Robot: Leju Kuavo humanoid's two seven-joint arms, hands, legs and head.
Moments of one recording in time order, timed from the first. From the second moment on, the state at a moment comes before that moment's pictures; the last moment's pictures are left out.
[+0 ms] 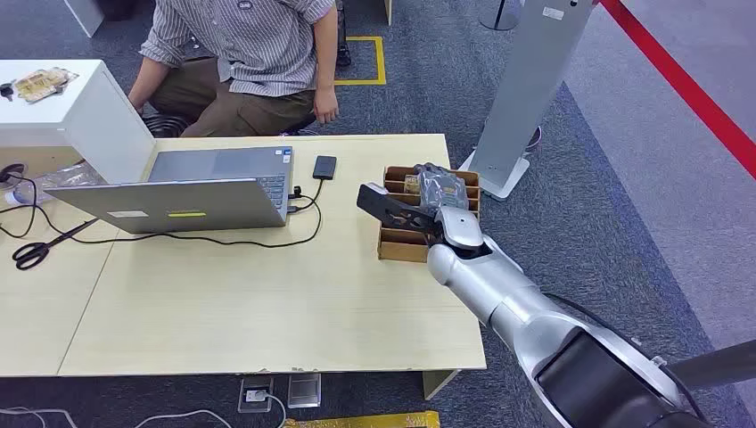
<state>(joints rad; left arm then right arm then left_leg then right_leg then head) -0.11 0.11 -1.18 -0.21 1.23 0.27 -0.17 -0.90 0.07 1.00 -0.56 0.76 -0.28 0.41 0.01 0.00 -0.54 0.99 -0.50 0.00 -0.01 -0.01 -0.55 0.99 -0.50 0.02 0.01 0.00</state>
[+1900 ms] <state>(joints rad) -0.11 0.11 -1.18 -0.21 1.23 0.27 -0.17 -0.91 0.06 1.00 -0.55 0.76 -0.28 0.42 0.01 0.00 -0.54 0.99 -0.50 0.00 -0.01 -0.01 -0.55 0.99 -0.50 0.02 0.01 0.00</state>
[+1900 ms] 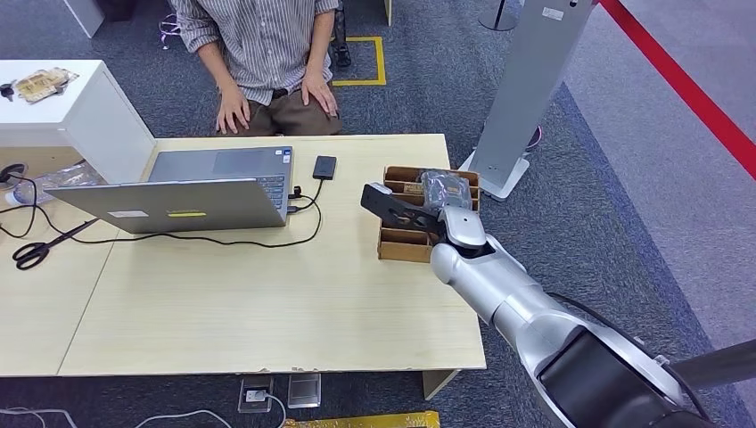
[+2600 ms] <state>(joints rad) -0.11 0.11 -1.18 -0.21 1.23 0.27 -0.16 -0.91 0.06 1.00 -0.55 0.76 -0.29 0.42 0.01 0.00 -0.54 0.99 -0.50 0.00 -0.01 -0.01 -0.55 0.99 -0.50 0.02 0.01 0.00</state>
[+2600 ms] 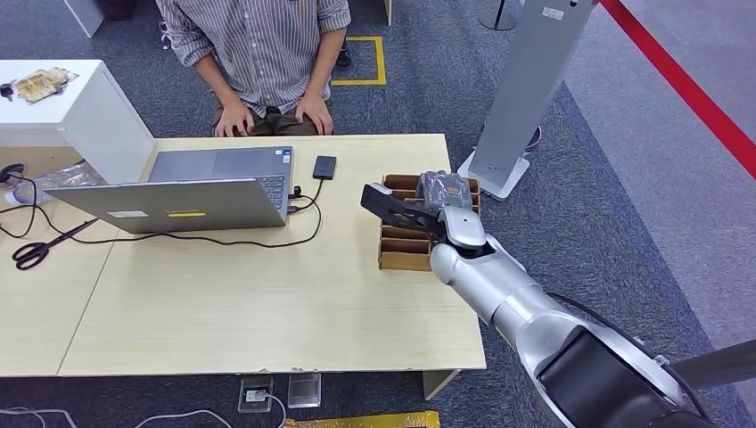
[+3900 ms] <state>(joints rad) -0.11 0.12 -1.19 -0.21 1.26 0.30 -0.17 -0.89 -0.08 0.92 -1.13 0.67 -0.11 0.50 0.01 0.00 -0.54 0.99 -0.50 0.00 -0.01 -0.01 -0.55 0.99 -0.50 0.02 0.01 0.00</state>
